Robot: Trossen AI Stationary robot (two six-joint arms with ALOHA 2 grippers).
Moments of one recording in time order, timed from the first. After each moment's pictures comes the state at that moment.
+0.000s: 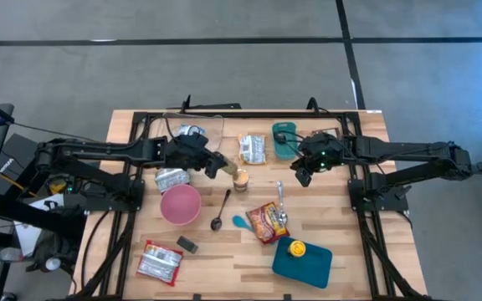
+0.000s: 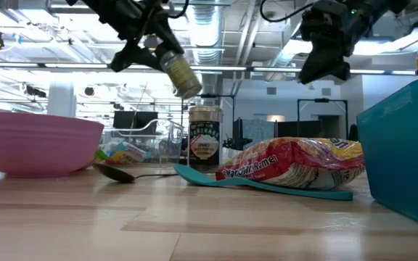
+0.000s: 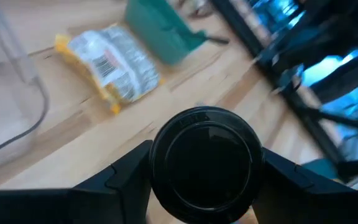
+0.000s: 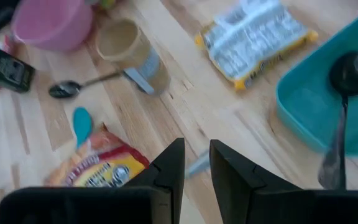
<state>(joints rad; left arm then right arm) 0.08 1.22 0.91 -0.30 -0.19 -0.83 -0.14 1.05 0.83 -0.59 0.05 0.46</state>
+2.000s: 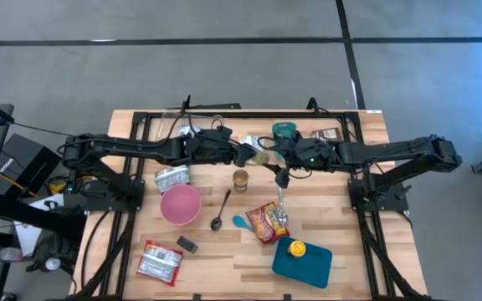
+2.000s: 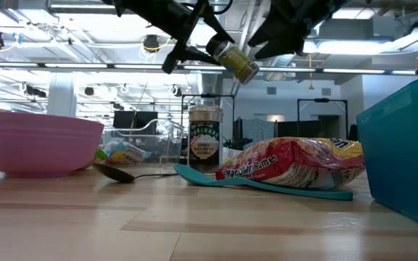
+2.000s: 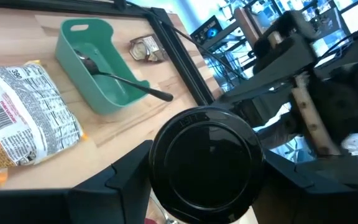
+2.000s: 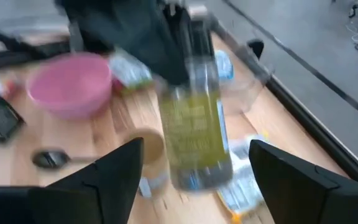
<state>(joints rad) 0.11 1.51 1.09 0.02 -0.19 -0.95 0.00 1.24 0.94 -0.23 0.31 0.15</state>
